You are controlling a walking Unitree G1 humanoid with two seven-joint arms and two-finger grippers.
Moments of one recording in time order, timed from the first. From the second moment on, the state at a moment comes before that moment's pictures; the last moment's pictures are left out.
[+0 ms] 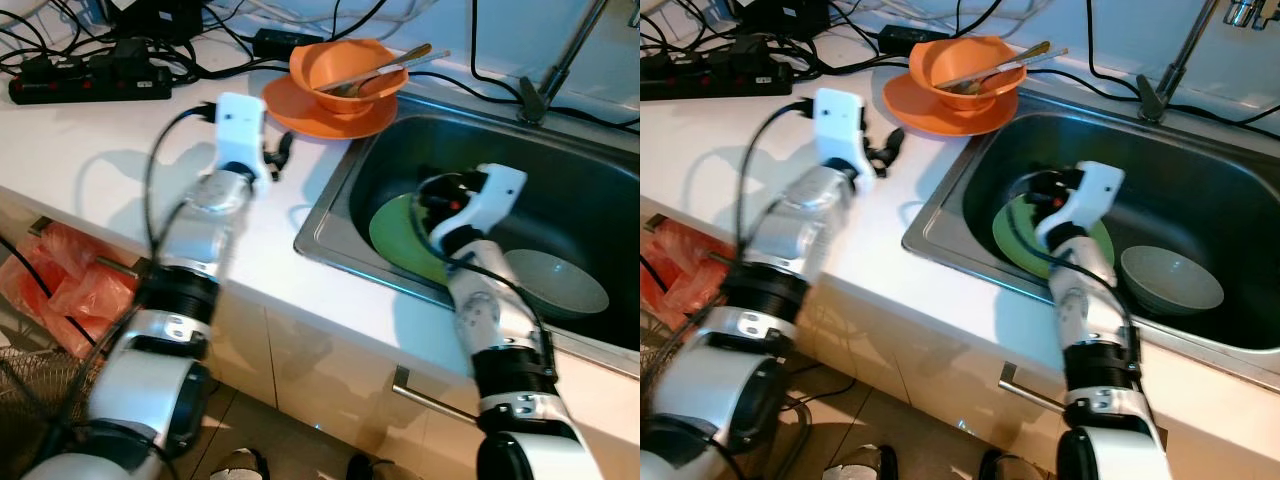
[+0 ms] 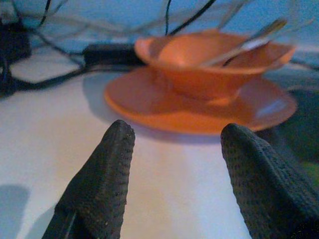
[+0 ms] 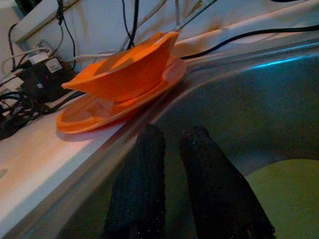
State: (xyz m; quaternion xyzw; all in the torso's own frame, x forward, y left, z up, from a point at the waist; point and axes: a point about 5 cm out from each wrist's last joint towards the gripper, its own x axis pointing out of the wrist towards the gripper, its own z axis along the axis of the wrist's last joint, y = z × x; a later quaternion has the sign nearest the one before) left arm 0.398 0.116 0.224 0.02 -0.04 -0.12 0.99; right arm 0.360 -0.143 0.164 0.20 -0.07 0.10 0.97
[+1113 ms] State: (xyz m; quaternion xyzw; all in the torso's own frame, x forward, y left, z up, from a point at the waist) left arm 0.390 0.129 0.223 -0.01 -0.12 -0.08 0.99; right arm 0.367 -0.151 0.168 0.19 -0.07 0.09 0.97
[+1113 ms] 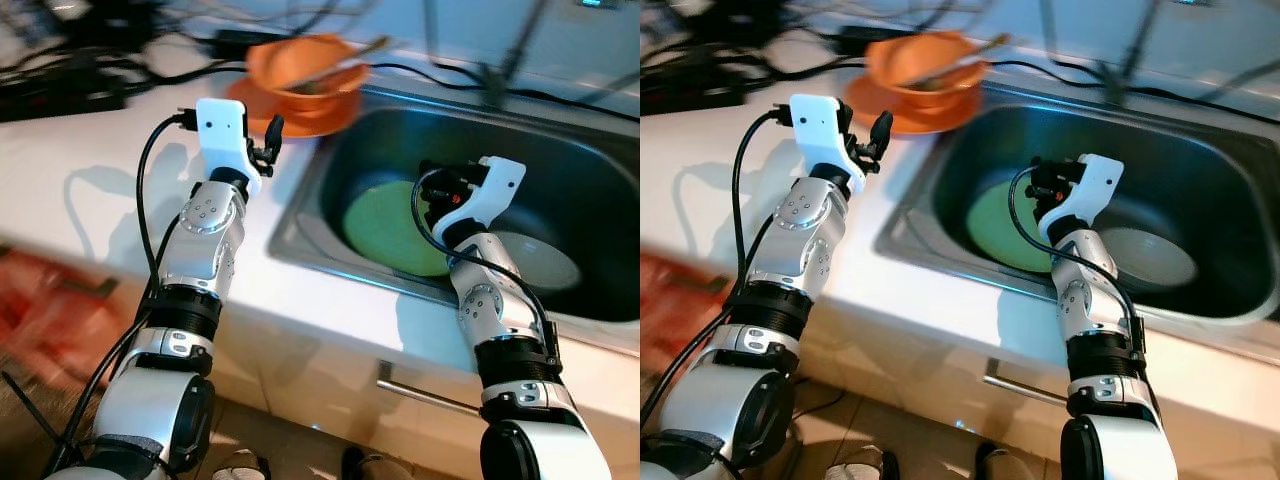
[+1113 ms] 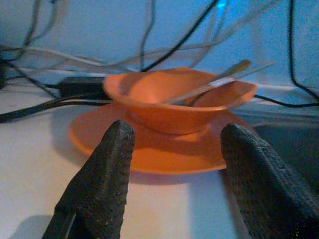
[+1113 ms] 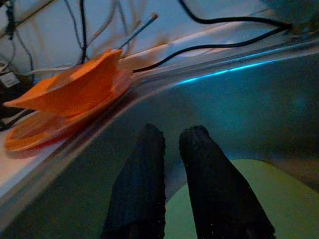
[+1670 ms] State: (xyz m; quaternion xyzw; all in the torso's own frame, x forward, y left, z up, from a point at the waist) left arm 0.387 0.129 0.230 -0.02 -0.14 -0.08 0.99; right arm 0.367 -0.149 0.171 0.19 -0.07 0.10 0.97
